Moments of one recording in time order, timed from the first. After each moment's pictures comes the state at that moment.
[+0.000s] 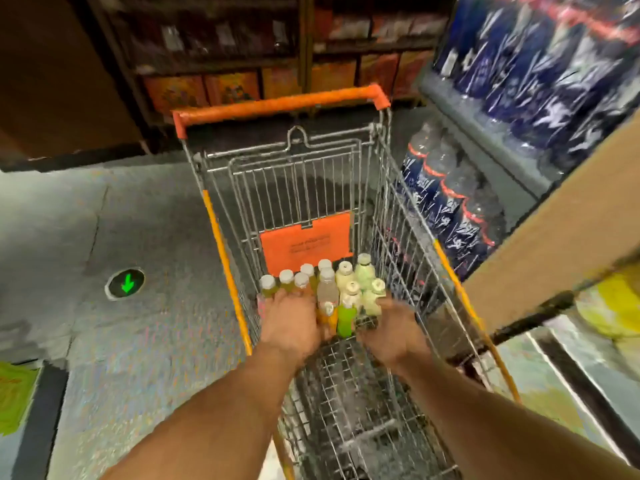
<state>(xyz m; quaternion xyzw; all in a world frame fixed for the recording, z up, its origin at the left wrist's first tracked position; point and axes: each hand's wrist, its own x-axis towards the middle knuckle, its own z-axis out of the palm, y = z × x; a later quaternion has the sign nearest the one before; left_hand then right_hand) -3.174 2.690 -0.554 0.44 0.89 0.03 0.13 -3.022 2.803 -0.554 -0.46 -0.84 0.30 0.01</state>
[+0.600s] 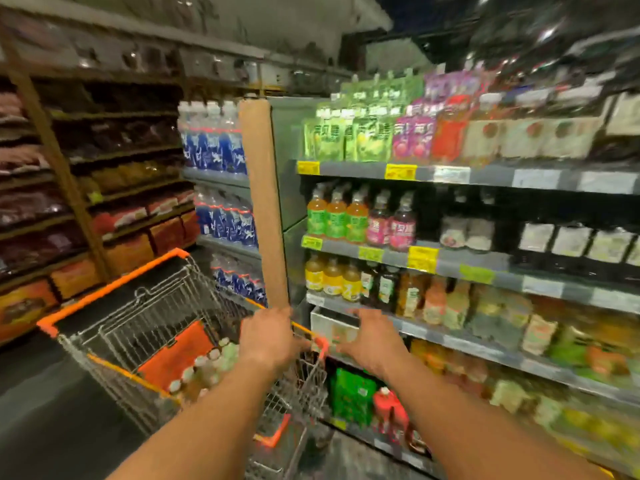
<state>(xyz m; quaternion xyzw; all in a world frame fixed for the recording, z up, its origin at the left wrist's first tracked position) -2.907 2.471 -0.238 0.73 0.68 0.08 -0.02 -2.709 2.460 -0.250 -0.68 -0.67 0.17 0.22</state>
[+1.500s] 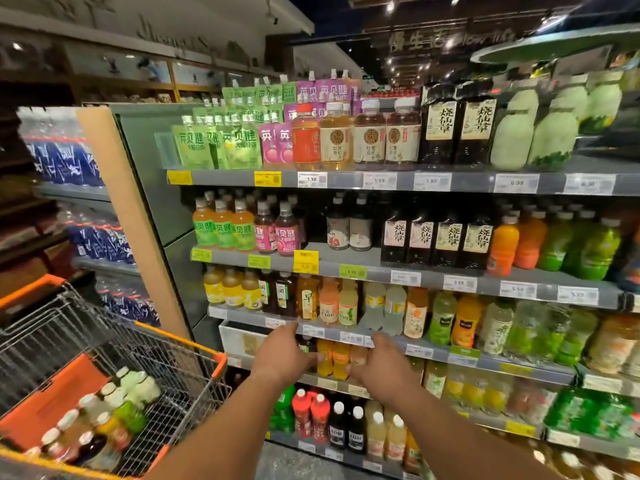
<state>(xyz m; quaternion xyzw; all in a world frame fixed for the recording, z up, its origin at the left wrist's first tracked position) -2.632 2.466 -0.269 0.72 0.62 0.18 0.26 -2.444 2.410 -0.295 -0.77 -0.54 0.24 0.25</state>
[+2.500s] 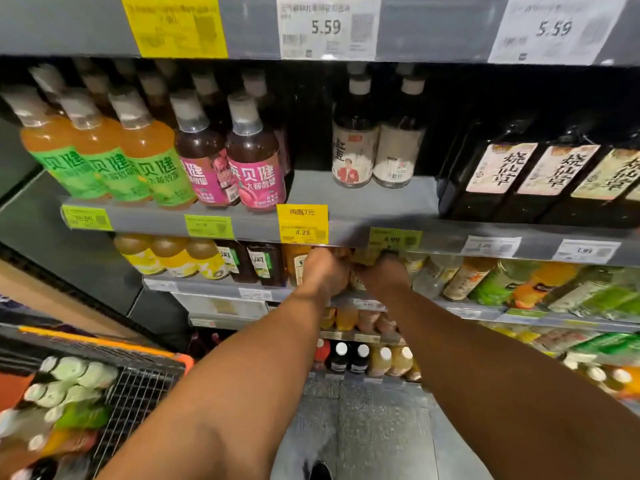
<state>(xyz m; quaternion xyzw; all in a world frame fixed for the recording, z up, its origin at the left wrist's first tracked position) -2.514 2.795 -0.396 0.65 0.61 0.14 0.43 -2.410 2.734 -0.395 -0.86 -0.36 0.26 0.24</state>
